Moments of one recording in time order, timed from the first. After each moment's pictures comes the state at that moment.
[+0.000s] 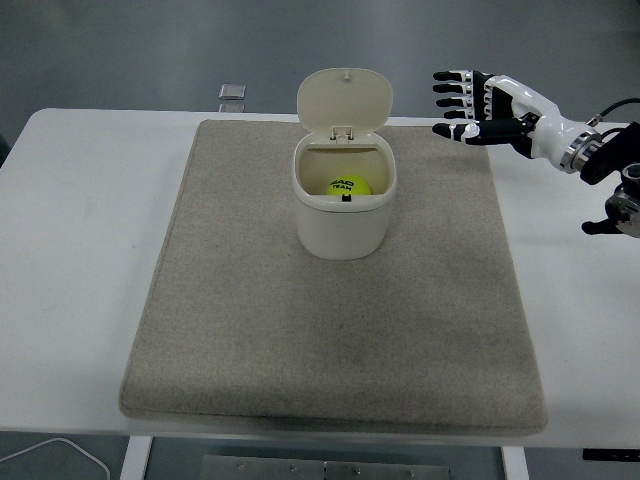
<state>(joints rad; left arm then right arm) 0.03 0.00 -0.04 -0.14 0.01 -0.12 -0.07 1.05 -0.47 0.26 0.90 -0.42 0.13 0.29</state>
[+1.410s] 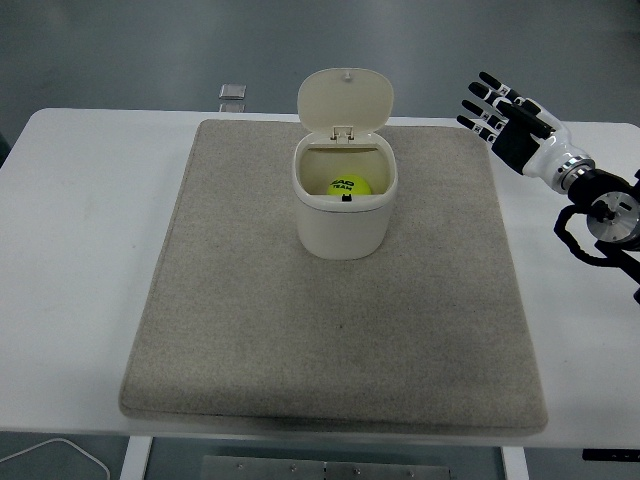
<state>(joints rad) 0.03 0.00 -0.04 -0.14 0.01 -0.12 -0.07 0.95 -0.40 0.38 0.83 0.25 0.12 0.16</state>
